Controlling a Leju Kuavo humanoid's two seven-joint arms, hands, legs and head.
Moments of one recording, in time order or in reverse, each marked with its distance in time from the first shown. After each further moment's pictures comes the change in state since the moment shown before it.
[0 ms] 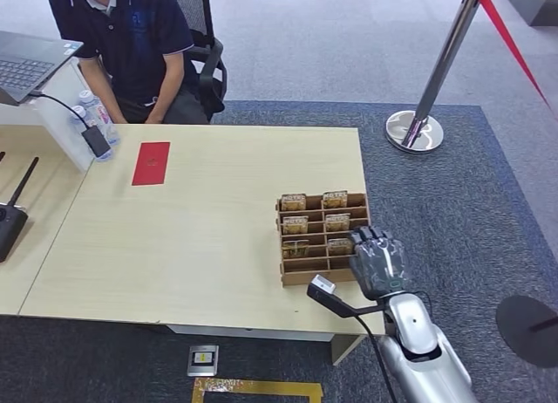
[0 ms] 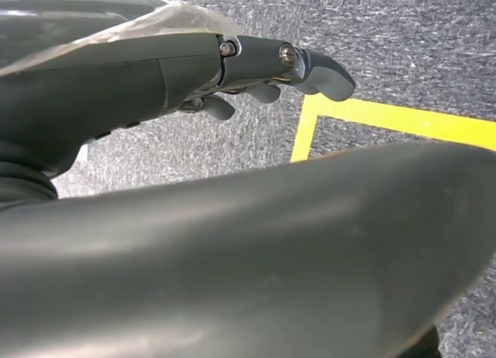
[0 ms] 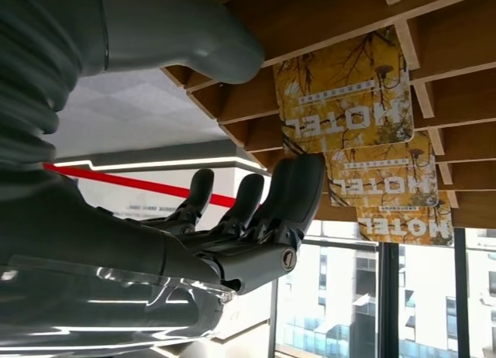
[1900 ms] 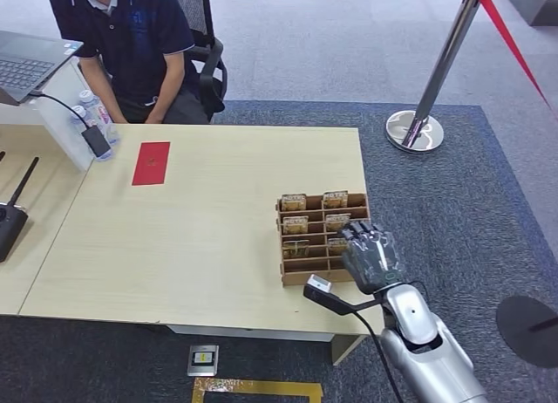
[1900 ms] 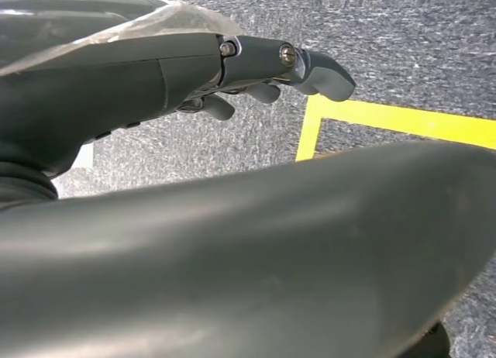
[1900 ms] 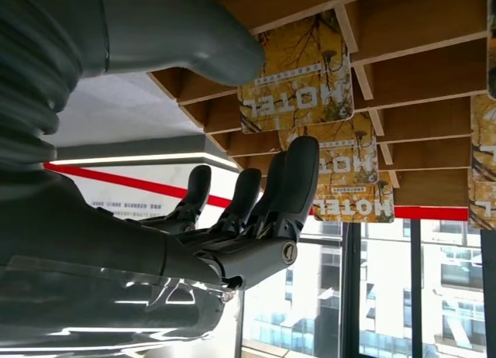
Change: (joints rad) left arm 0.002 0.007 -0.012 0.000 -0.011 -0.007 0.013; right arm -0.065 -0.079 0.127 0.003 -0.115 0.006 -0.004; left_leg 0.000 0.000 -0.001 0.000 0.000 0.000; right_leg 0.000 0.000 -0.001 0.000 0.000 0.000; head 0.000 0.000
